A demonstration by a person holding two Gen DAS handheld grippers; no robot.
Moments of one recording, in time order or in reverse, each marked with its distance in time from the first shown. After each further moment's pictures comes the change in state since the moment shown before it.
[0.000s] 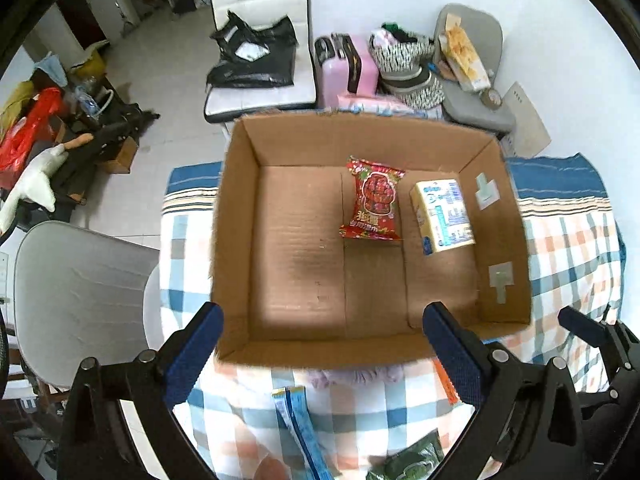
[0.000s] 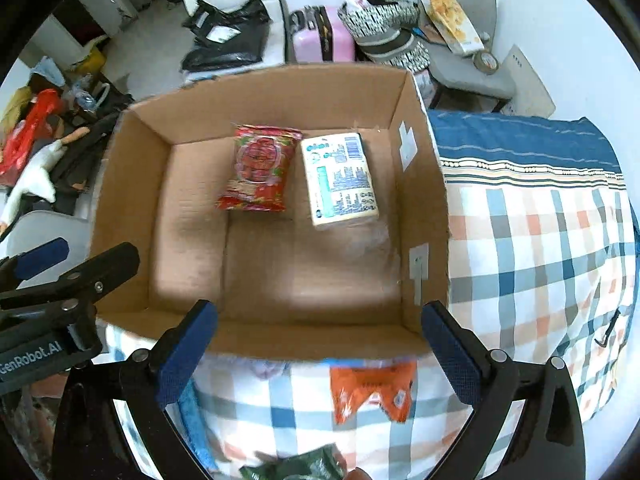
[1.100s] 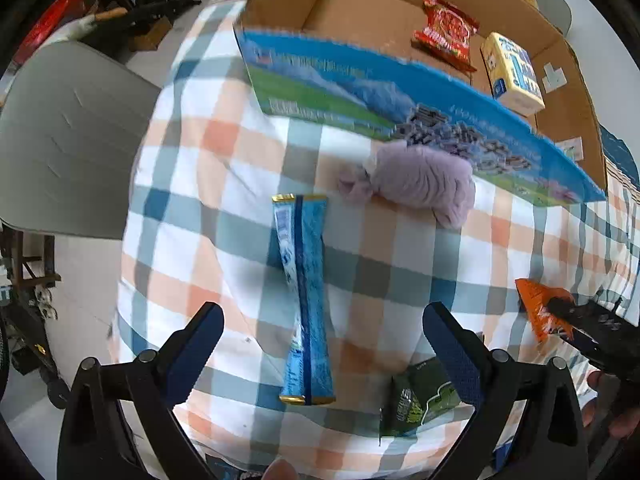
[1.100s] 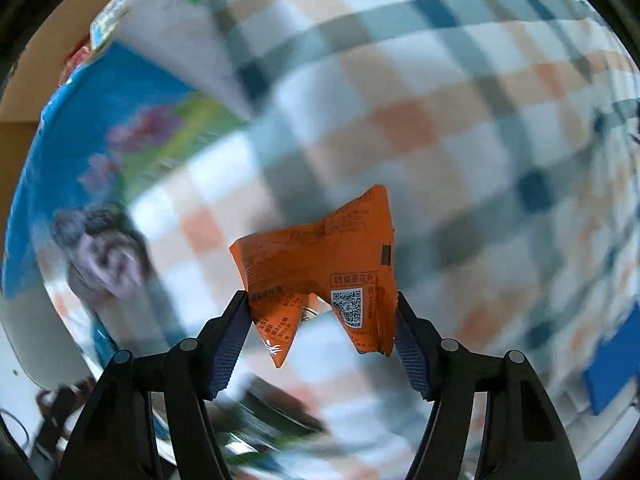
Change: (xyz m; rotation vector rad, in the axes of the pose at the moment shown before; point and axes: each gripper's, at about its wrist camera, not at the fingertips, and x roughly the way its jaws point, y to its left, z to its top) left arm 0.076 0.027 -0.167 -0.249 0.281 0.004; right arm 0.095 -0.133 -0.142 0.413 0.346 -0.017
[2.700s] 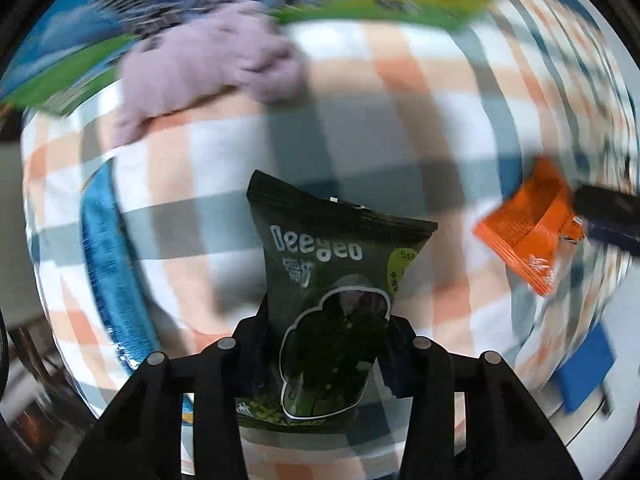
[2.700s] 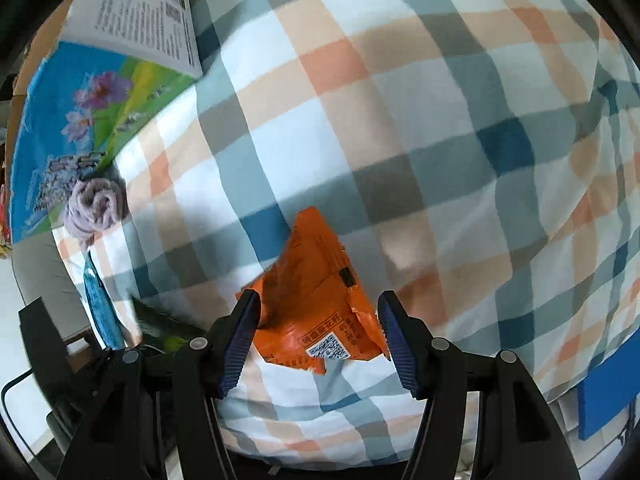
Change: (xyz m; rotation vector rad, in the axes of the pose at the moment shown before) left arm 0.089 -0.117 -0.053 0.364 0.129 -0.004; right arm 0.009 -0.076 0.011 -0.067 0.069 0.127
